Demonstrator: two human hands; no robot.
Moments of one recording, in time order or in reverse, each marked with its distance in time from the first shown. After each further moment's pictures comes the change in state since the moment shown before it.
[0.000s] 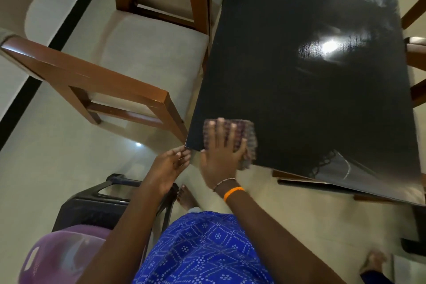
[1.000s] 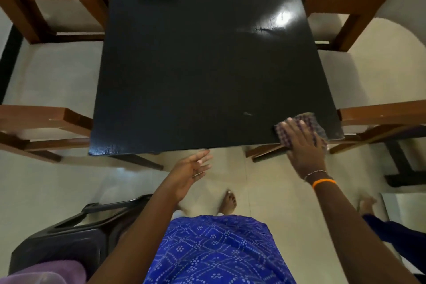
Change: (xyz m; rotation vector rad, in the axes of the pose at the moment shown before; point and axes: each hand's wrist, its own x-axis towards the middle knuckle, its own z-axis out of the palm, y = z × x) left_hand -0.042 -0.133 0.193 0.580 -0.407 -0.045; right_hand -0.104 0.415 -0.037 -0.103 0.035 0.170
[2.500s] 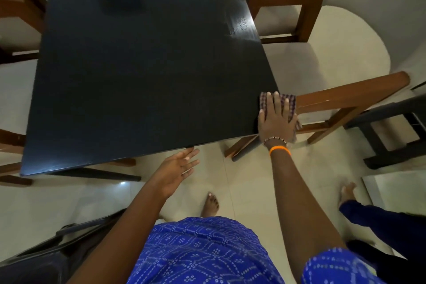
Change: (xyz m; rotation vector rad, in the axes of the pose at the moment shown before) left_hand 0.035 -0.004 0.105 0.018 -0.025 0.017; right_hand 0.045 0.061 -0.007 0.255 0.069 0.445
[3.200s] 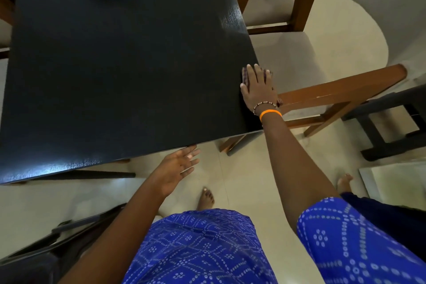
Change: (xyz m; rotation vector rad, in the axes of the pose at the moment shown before) left_hand 0.026 -0.001 0.034 0.113 -0.012 -0.050; right_hand 0.090 -0.007 -0.008 0.047 -0.095 -0.165
